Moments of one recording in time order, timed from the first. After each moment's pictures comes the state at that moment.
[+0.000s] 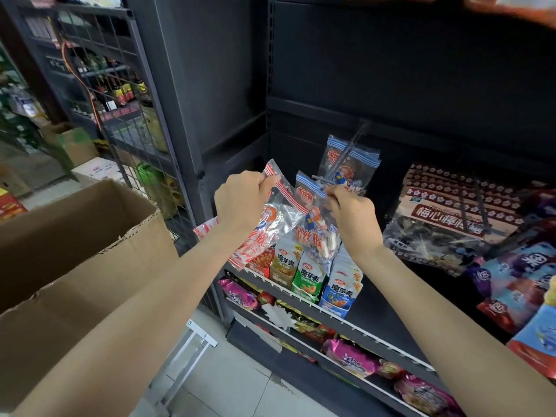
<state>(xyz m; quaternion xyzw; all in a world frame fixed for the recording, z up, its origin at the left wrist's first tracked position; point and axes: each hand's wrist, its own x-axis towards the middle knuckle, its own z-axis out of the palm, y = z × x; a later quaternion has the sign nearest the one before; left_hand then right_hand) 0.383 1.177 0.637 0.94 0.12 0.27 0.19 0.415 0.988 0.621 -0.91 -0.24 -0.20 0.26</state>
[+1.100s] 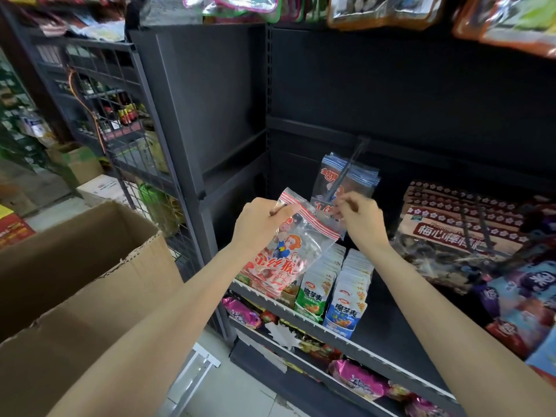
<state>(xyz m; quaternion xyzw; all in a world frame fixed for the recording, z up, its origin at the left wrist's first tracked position) 0.392 1.167 0.634 0.89 0.02 0.18 0.42 0.444 0.984 0.637 -0.86 -0.11 -0.09 0.49</state>
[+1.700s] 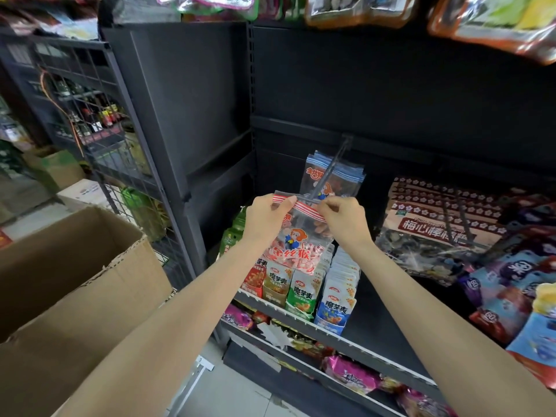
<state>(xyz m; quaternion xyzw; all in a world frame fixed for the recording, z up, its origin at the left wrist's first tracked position) 0.412 1.135 0.634 0.83 0.08 0.15 0.53 0.435 0.989 0.640 -0.86 -0.11 -0.07 0.49</state>
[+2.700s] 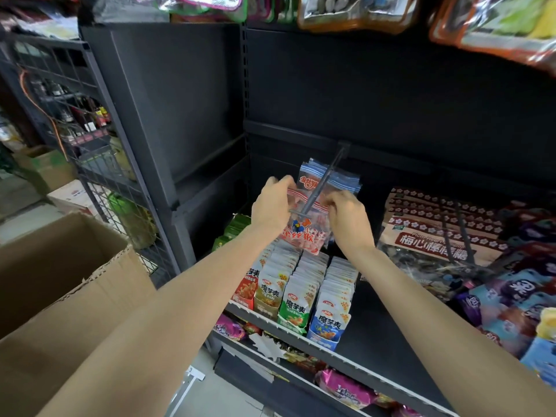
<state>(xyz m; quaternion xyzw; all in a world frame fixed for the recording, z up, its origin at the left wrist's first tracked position) 0.481 1.124 0.633 0.94 0.04 0.19 0.28 0.478 0.976 0.632 -0.93 -0.15 -0.17 0.28</state>
